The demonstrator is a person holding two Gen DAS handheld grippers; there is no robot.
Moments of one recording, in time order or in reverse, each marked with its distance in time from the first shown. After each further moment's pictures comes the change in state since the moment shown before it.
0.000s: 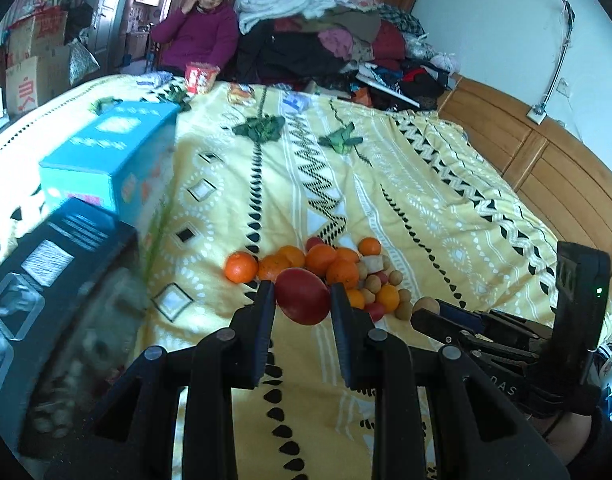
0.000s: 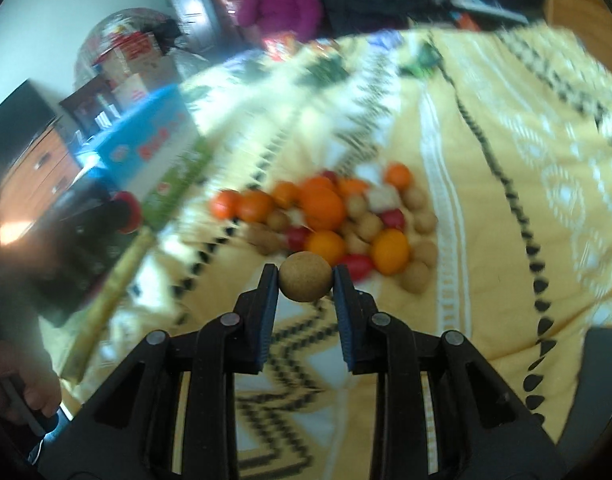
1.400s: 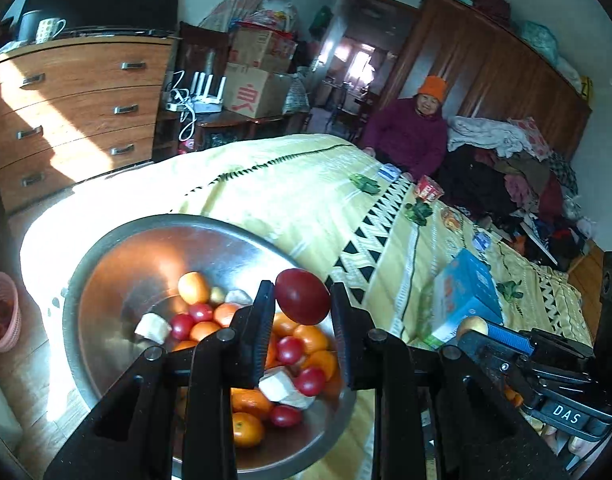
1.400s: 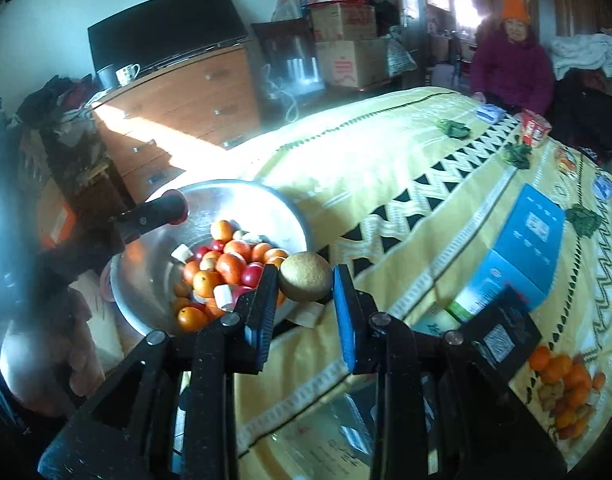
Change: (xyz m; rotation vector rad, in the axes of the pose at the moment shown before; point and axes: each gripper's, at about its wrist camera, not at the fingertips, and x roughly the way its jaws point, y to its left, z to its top) left arm -0.269 0.312 -0.037 -0.456 -0.293 0.457; right arm 0.026 0.391 0.049 -0.503 0.061 0.416
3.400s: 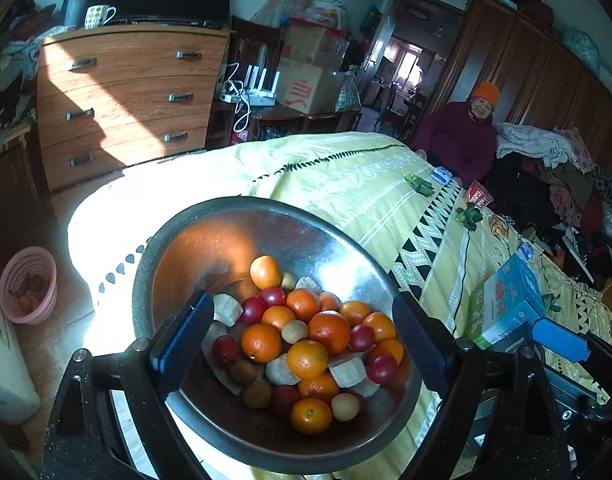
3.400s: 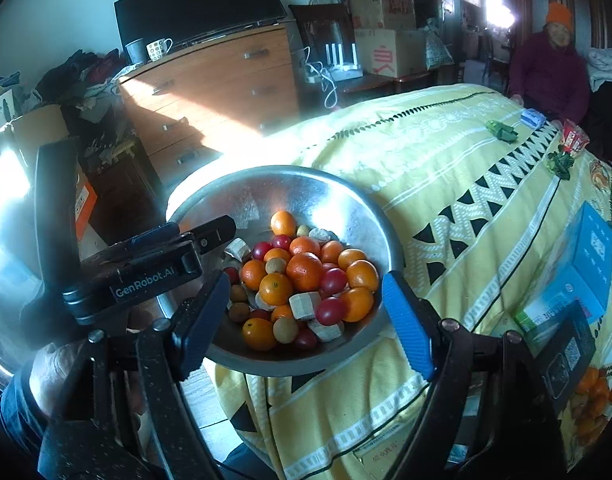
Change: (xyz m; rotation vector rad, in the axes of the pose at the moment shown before) left arm -0.022 0.027 -0.012 -0.038 -0.017 0.157; right arm 0.003 0.053 0.000 -0.042 0.008 0.006
